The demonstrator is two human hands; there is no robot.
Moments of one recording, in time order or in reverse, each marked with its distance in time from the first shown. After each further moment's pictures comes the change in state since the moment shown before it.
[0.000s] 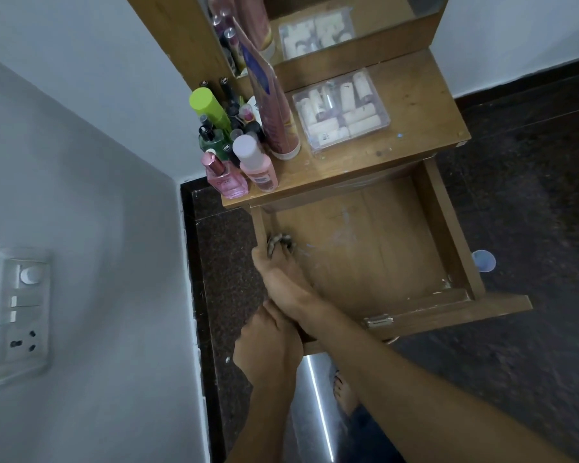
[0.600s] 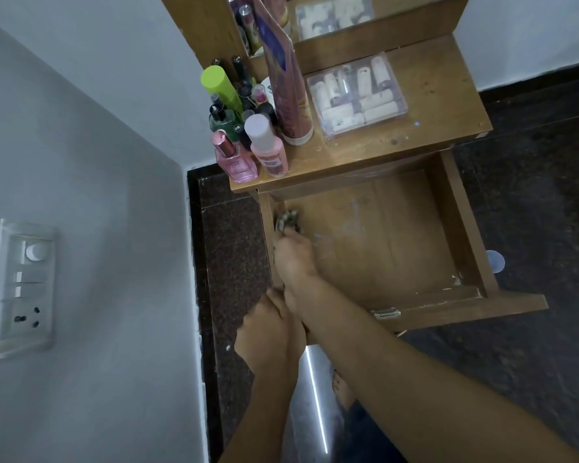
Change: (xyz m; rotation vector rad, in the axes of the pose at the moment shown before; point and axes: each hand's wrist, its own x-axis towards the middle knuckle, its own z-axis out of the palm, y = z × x) left_hand 0.005 -0.006 0.005 -0.025 0.025 -0.024; right_hand 0.004 -0.023 0.007 0.525 0.217 0.233
